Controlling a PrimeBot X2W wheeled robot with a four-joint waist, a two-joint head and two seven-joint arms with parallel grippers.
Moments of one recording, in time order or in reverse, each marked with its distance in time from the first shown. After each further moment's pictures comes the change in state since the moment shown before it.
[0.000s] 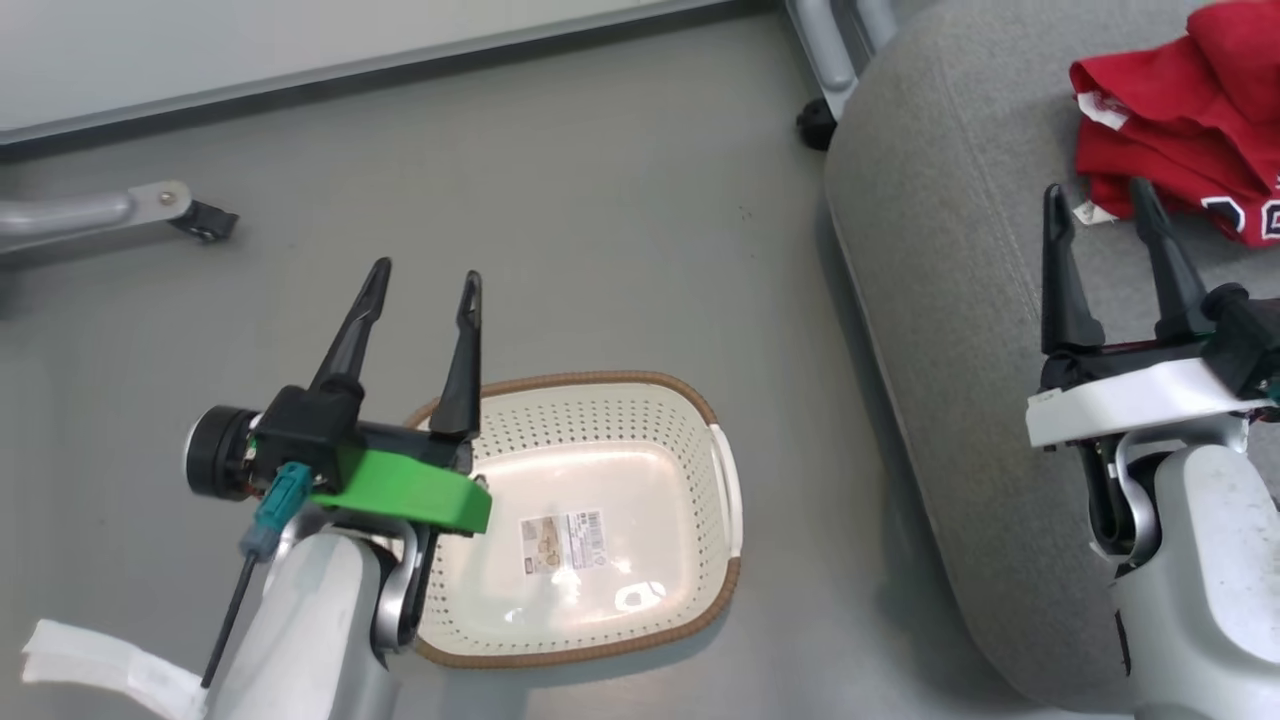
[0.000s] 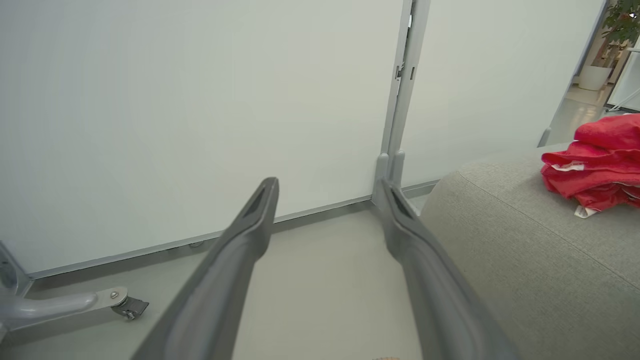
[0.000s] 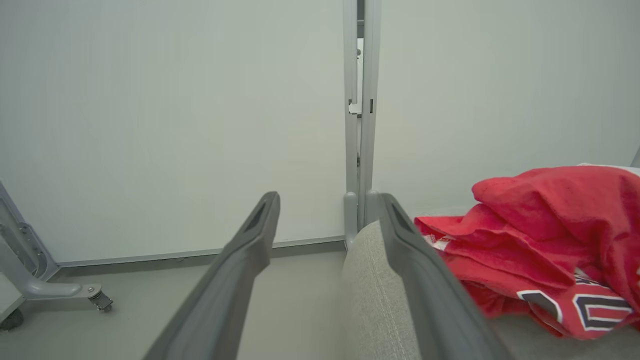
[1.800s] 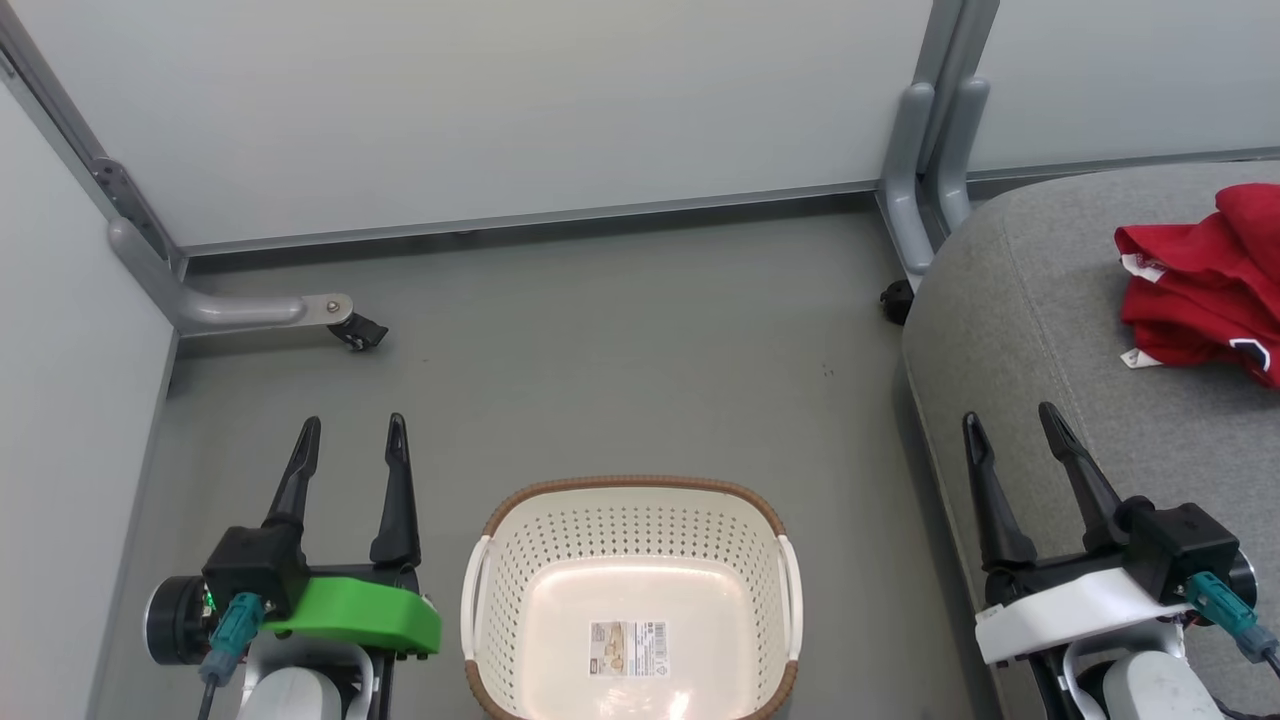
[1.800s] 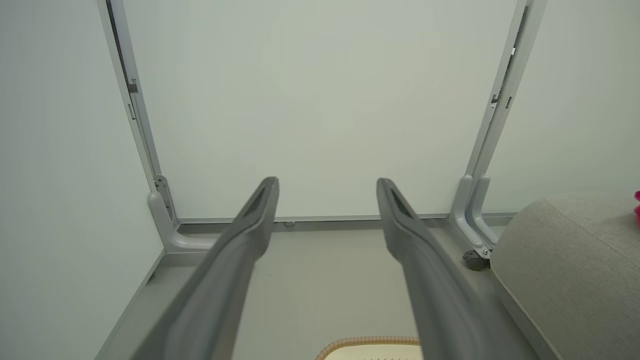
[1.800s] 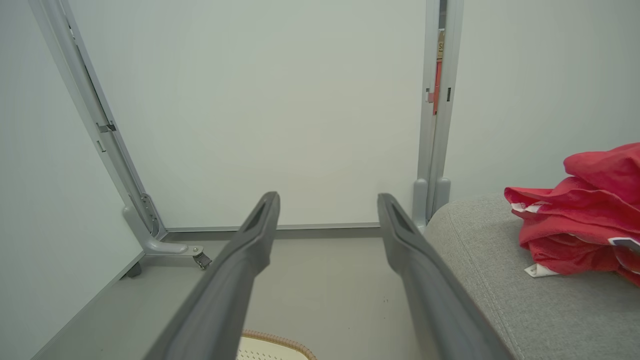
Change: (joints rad) left arm 0.240 -0.051 0.190 -0.006 0.041 -0.016 0.000; right arm 0.357 0.050 0.084 -0.119 -0.003 0.000 0.000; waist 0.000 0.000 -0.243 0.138
